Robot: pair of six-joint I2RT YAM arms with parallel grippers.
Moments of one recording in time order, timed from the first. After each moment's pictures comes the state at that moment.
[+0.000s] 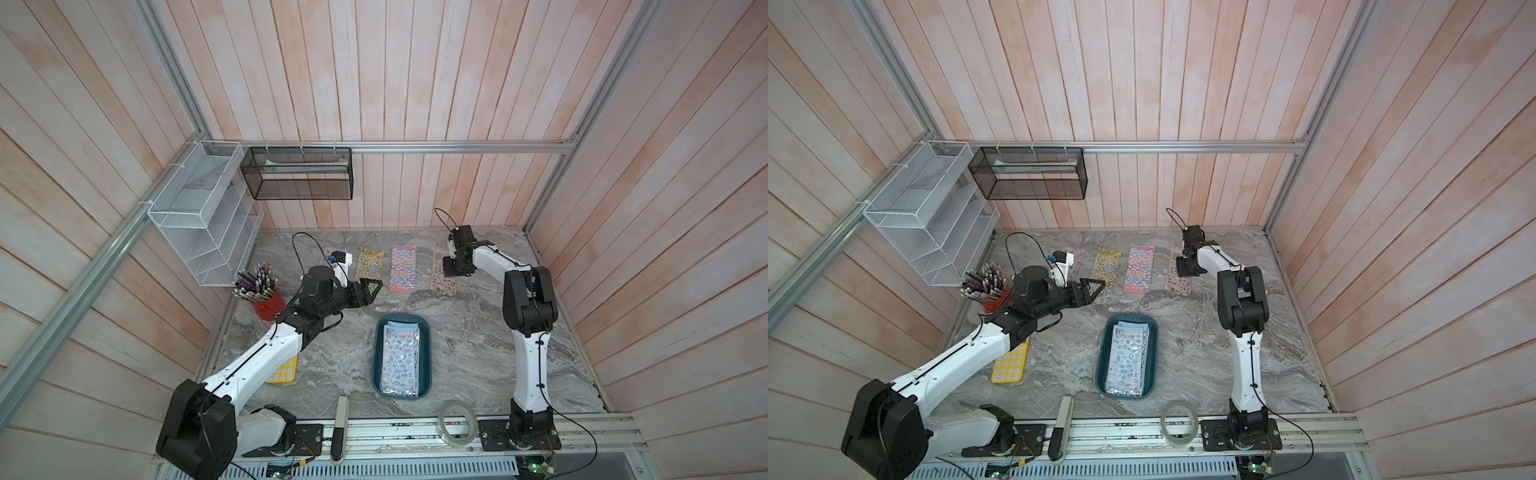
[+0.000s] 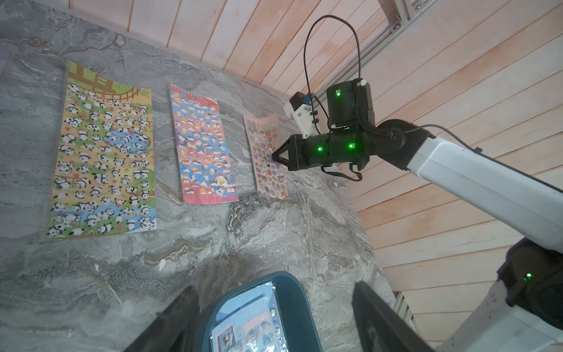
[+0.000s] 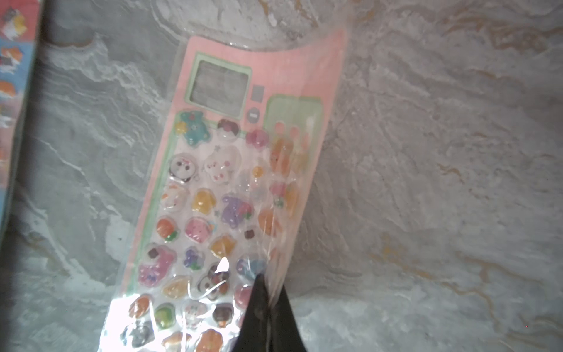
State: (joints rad) left arm -0.44 1.25 0.82 0.04 0.39 -0.61; right arm 0.23 2.25 1.75 -0.62 0.04 0.10
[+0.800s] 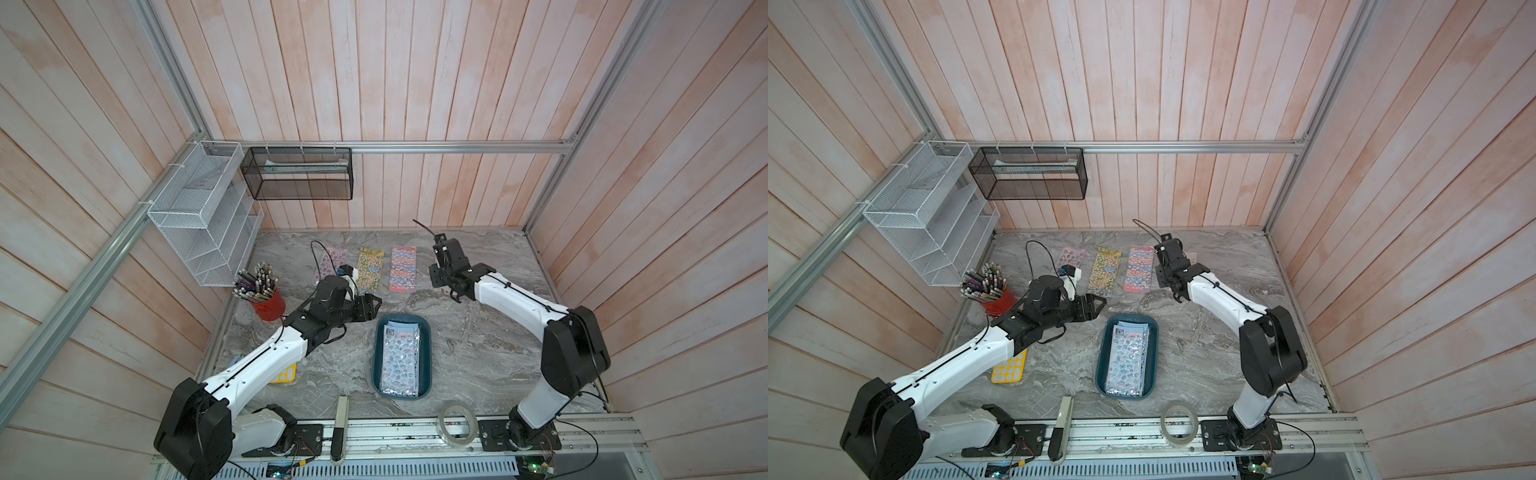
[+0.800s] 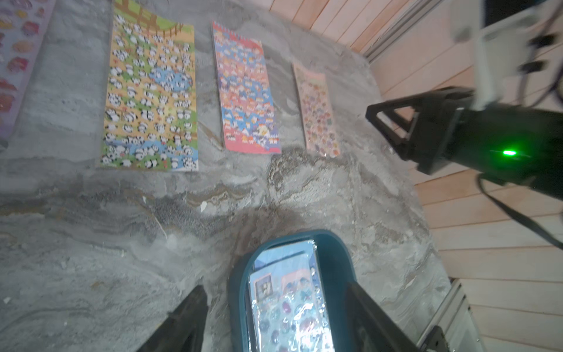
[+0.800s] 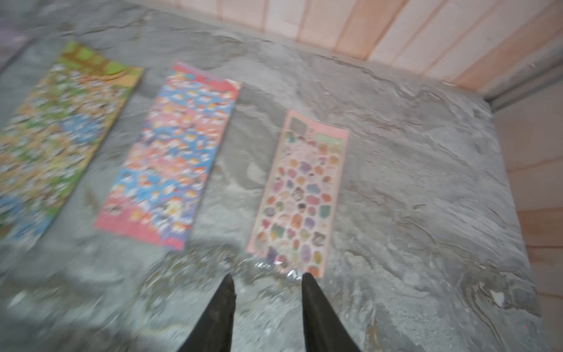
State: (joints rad) left arm -0.57 1.25 0.81 -0.22 0.18 -0.56; right arm 0.59 1.63 1.22 -0.40 0.31 0.14
